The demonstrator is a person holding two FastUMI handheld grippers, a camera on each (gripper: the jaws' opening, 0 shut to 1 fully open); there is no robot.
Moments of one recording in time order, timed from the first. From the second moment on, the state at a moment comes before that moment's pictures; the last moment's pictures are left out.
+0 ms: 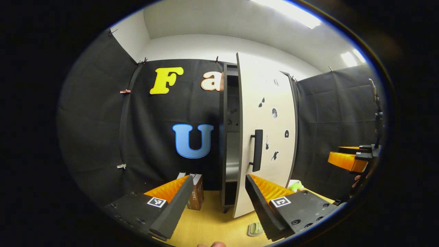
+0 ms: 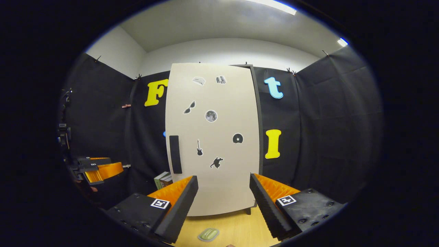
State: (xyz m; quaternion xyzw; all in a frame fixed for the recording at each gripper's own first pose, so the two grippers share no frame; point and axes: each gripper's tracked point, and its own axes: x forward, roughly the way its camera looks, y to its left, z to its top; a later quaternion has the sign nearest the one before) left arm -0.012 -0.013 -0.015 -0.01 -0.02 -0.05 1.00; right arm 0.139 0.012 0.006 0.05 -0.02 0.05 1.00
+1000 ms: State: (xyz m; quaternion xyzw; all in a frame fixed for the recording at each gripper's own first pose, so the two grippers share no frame) left arm 0.012 -0.057 -0.016 0.02 -0.03 -0.07 1.00; right arm 0.133 -0.013 0.000 0.03 -0.01 0.01 1.00
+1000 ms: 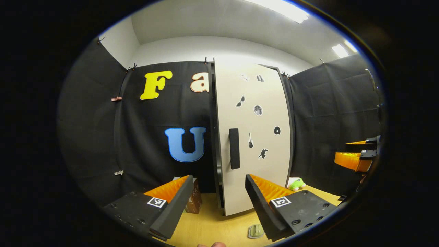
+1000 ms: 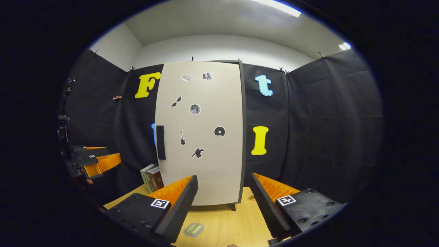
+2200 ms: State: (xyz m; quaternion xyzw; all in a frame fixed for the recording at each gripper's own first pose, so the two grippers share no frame) left arm 0.016 -0.068 -0.022 0.01 -0.02 -0.08 1.00; right arm 0.133 -0.018 -0.002 0.03 -0.01 0.00 1.00
